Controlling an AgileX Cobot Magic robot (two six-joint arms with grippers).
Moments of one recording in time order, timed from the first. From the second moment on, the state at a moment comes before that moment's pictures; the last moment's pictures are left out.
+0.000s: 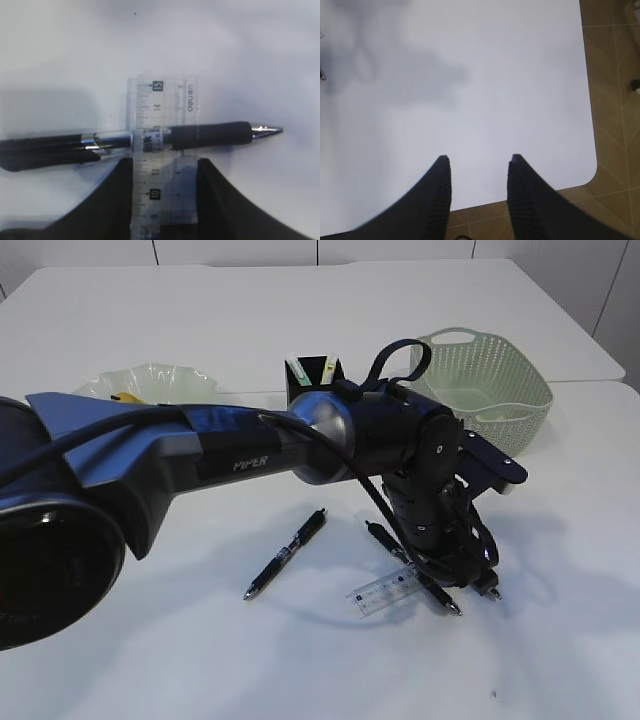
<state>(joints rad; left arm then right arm) -0.90 2.50 -2.04 -0.06 0.80 0.15 0.02 1.10 -0.99 -0.25 1.22 0.15</state>
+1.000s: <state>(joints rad) -0.90 2.38 -2.06 -0.06 0.86 0.15 0.02 1.10 -0.99 -0.25 1.20 0.15</state>
